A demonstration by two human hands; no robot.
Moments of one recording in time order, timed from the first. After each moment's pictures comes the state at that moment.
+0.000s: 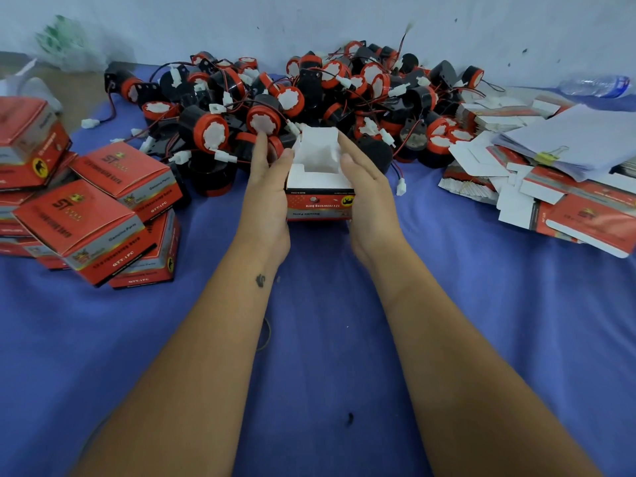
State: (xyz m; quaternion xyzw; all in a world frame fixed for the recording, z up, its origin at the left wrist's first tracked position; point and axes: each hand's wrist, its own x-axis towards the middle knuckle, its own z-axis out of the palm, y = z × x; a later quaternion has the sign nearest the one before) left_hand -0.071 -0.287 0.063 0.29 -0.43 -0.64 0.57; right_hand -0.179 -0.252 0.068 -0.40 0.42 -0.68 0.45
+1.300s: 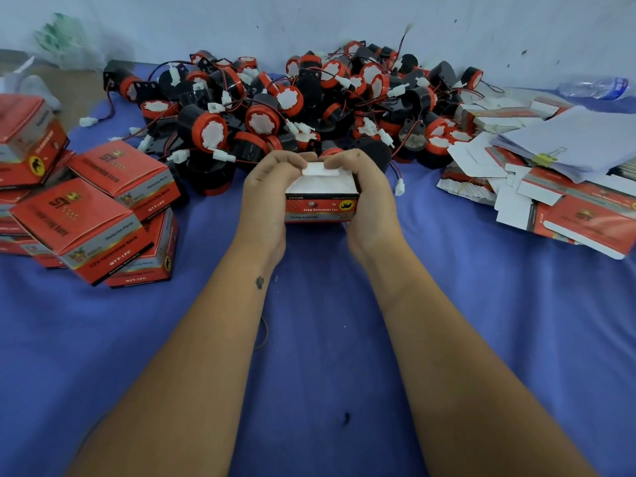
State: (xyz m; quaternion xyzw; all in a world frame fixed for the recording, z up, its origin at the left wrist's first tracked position) left_hand -0.068 -0.281 0.066 0.28 -0.46 -0.63 0.56; right_hand -0.180 -0.252 0.069 -0.38 0.42 -0.67 0.48
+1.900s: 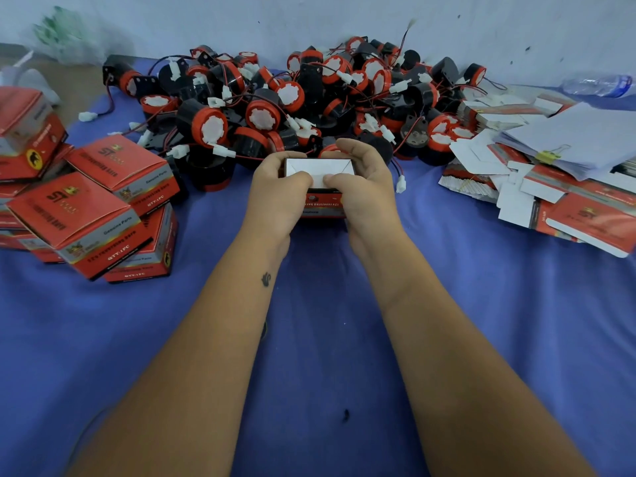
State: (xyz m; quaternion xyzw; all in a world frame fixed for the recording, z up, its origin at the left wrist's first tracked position) left_hand -0.077 -0.280 0.072 0.44 -0.50 -0.53 0.52; right_hand -0.176 -0.255 0.073 -0.37 0.50 -0.68 0.40
